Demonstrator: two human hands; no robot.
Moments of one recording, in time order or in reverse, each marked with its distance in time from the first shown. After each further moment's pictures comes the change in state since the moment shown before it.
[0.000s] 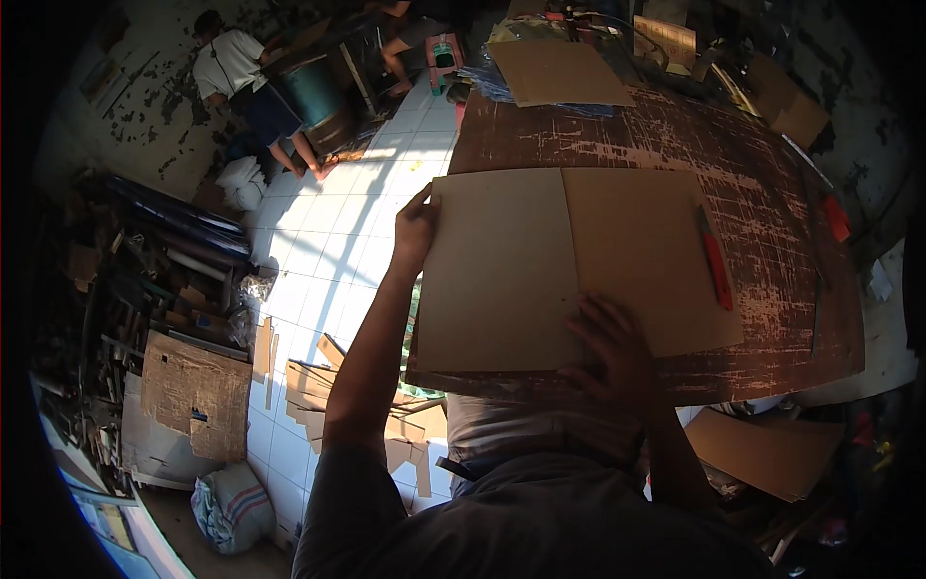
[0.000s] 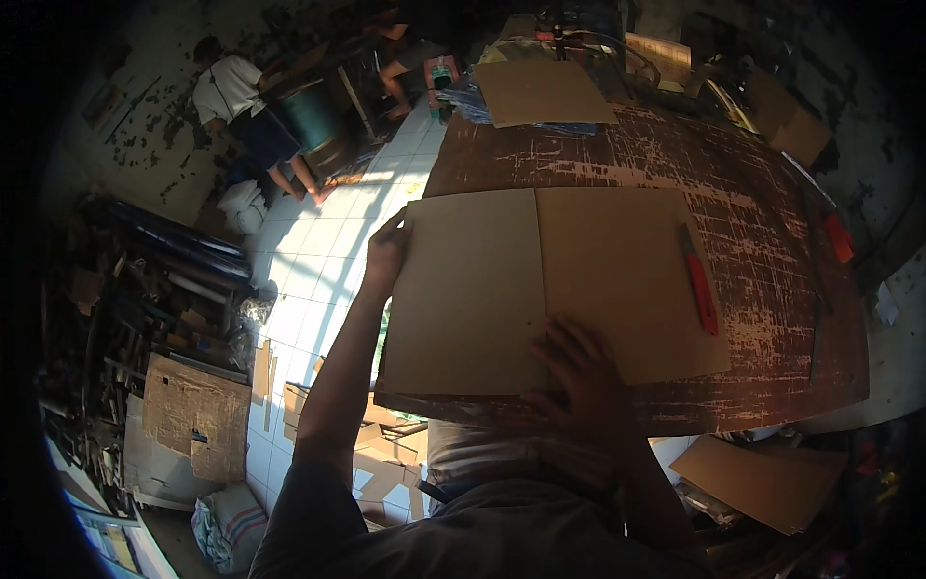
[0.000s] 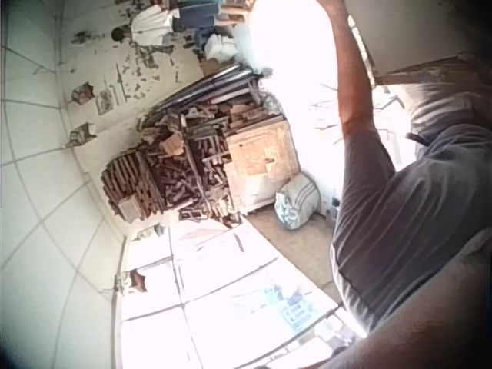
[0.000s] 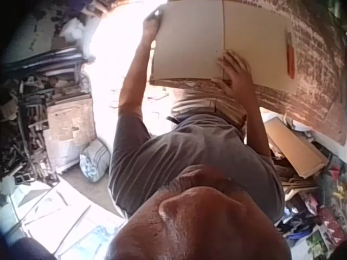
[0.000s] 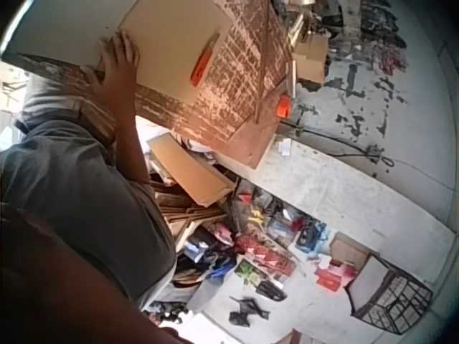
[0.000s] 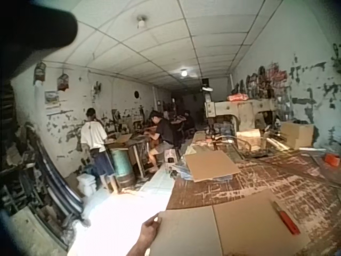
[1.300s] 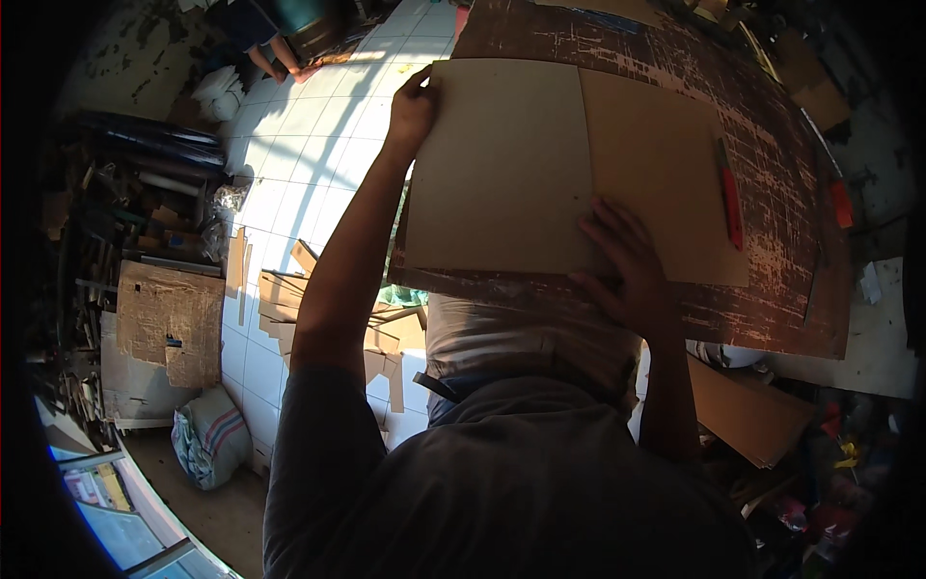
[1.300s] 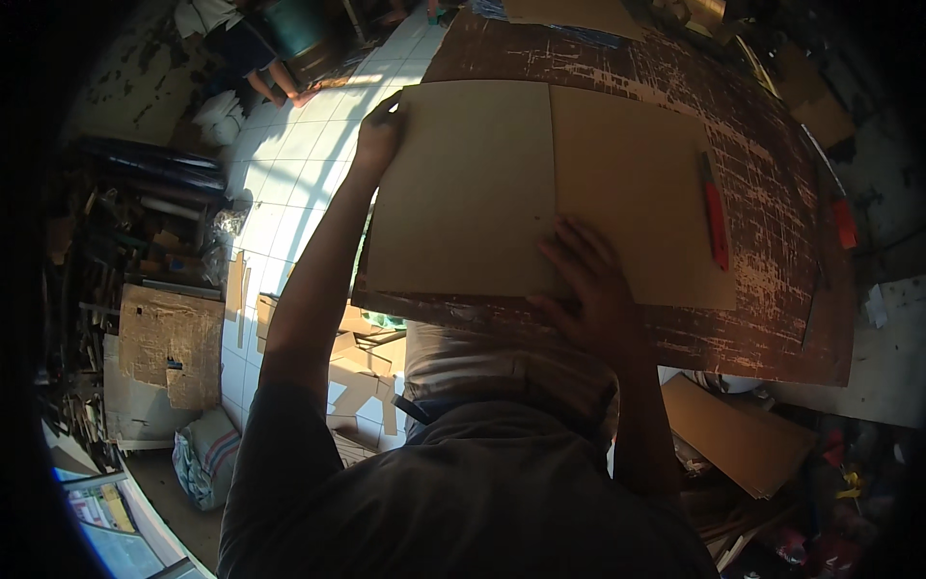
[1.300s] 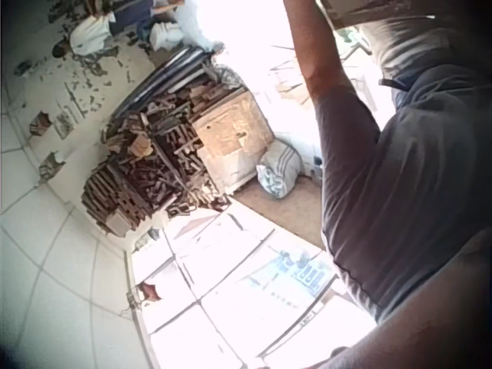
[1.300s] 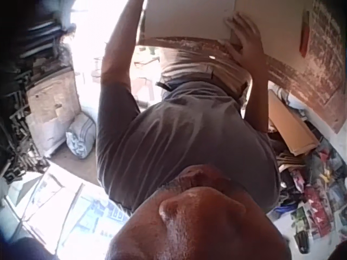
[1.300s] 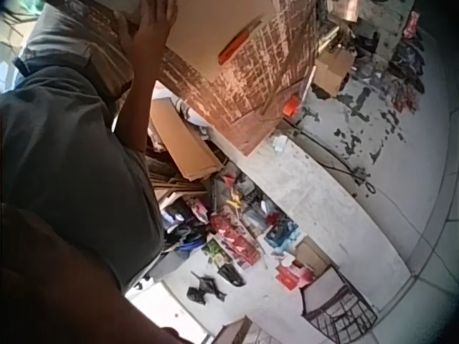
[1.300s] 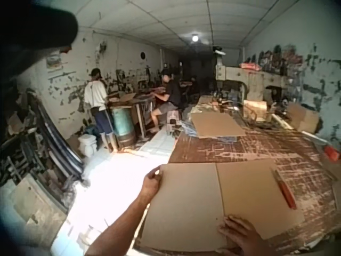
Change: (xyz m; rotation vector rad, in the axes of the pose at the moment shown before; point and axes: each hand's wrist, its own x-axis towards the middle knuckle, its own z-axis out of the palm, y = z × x) left_hand 0.005 -0.005 0.006 0.164 0.062 0.078; right_hand 0.000 0.003 0.003 0.055 -0.040 0.037
